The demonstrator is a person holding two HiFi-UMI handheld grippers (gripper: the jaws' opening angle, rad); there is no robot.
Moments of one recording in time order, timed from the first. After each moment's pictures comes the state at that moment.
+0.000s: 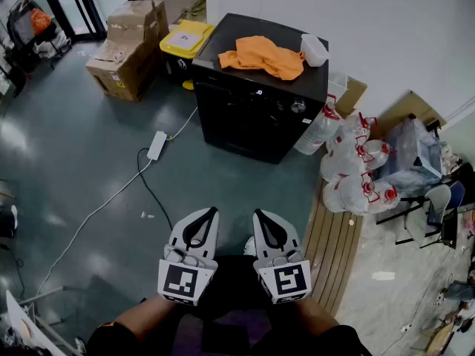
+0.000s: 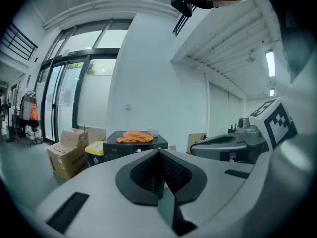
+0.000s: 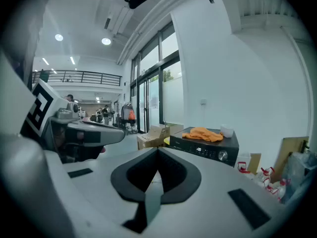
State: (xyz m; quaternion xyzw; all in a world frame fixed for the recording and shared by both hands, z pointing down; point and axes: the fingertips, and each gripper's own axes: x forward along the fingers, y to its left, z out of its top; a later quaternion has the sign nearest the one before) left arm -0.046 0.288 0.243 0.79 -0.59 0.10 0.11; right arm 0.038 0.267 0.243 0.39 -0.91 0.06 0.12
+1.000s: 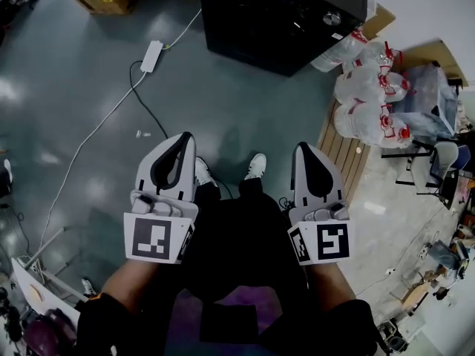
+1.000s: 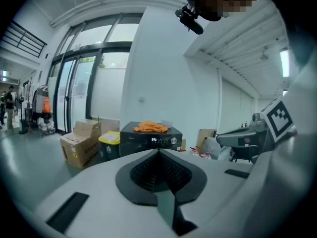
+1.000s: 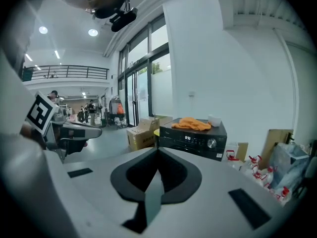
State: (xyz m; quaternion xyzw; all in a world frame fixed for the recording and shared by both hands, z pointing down) left arm -0.133 0.294 0.282 0.76 -0.63 0.10 0.14; right arm 0.047 0.256 0.273 0.44 -0.88 0.08 0.16
